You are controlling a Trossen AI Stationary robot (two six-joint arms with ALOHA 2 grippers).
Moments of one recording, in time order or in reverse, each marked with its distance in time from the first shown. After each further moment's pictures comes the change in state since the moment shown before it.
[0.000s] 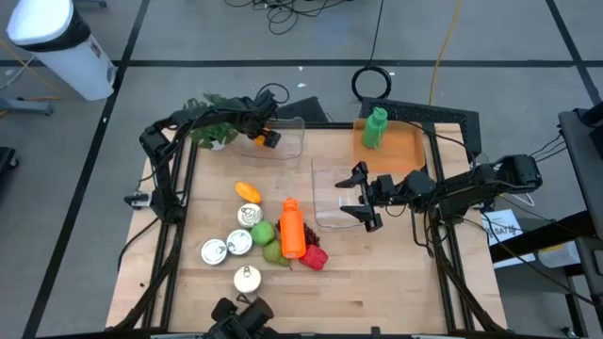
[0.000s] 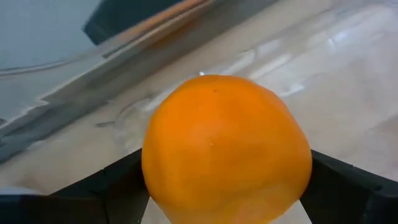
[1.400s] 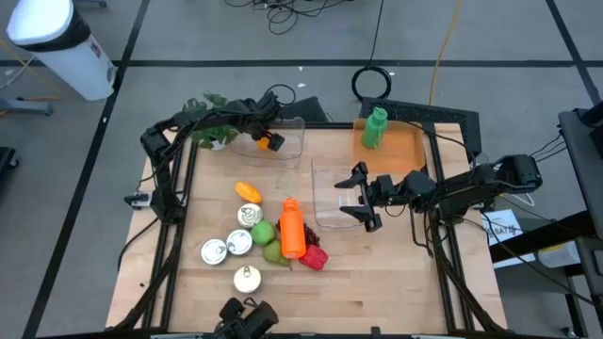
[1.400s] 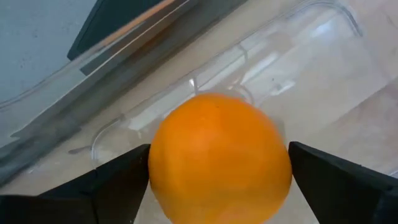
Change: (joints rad) left arm -0.033 -0.002 0.002 0.047 0.035 0.092; right arm 0.000 0.000 0.000 -0.010 0.000 0.000
